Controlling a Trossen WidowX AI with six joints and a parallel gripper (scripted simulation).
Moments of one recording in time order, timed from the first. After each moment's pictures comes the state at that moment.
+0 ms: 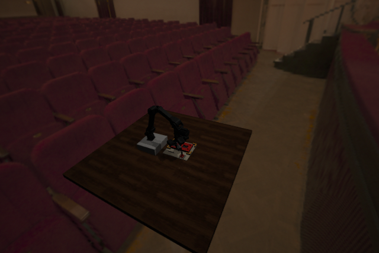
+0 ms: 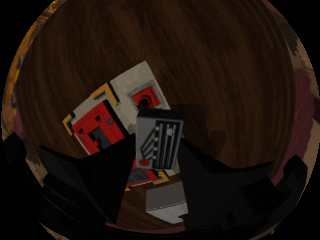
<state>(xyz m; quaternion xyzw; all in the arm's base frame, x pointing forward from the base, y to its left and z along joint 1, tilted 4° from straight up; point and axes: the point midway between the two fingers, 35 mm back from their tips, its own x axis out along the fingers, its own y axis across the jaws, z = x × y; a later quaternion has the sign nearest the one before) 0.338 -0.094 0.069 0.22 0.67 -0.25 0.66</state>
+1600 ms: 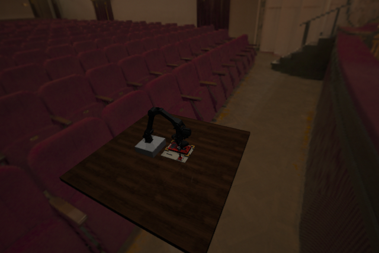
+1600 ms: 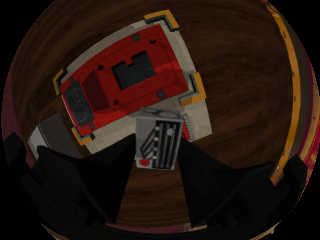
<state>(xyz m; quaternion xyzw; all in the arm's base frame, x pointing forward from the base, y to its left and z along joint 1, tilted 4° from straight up) 0.350 -0.039 0.046 -0.34 0.64 0.33 0.61</state>
